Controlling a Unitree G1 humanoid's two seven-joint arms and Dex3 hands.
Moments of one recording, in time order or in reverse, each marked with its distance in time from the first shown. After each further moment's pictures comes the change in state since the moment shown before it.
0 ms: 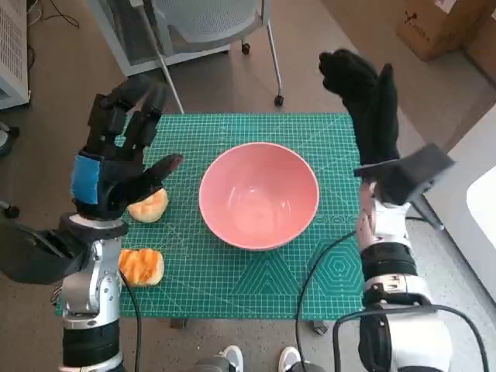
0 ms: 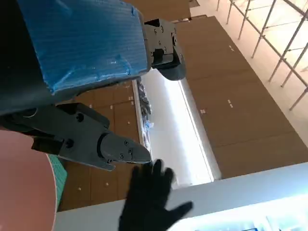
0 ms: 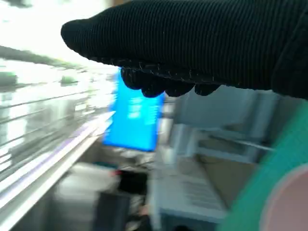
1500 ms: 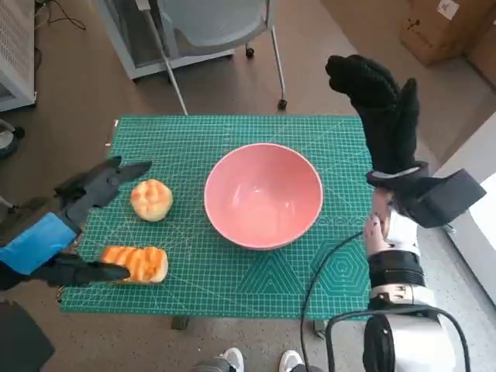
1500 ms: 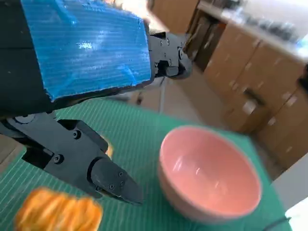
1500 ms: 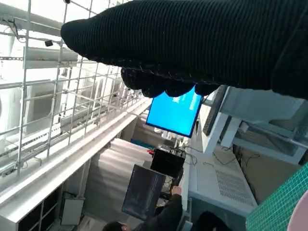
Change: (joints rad) left arm 0.373 0.712 0.179 -0.709 0.357 0.637 -0.339; right arm 0.057 -0.012 0.004 -0.078 0.101 -0.011 0.113
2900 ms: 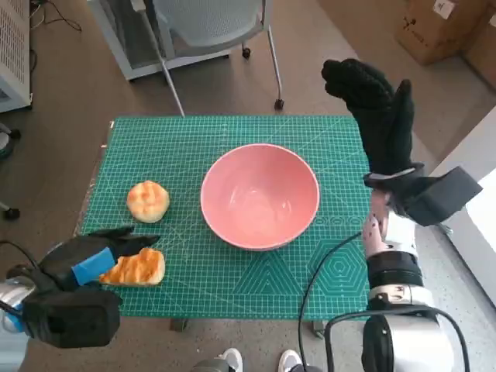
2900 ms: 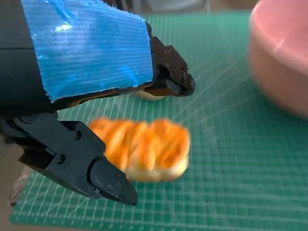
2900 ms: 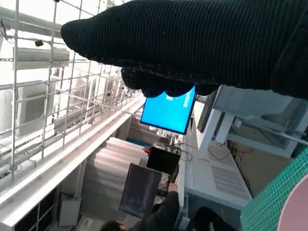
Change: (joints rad) left arm 0.083 -0.047 -0.368 0.615 0.405 -0.544 0.094; right arm 0.001 0.005 -0.003 0.010 0.006 0.025 0.016
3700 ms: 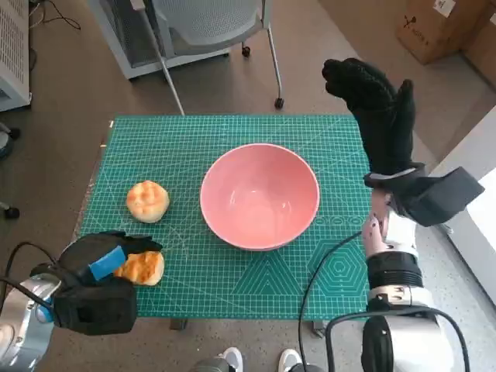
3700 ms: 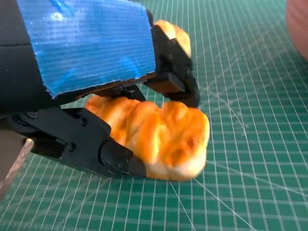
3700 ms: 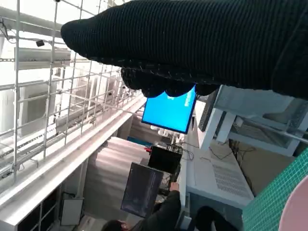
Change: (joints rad) left arm -0.059 -0.039 -0.076 0.174 0.112 -0.125 0.184; right arm 0.009 0.003 0.000 -0.020 0.005 0.009 0.003
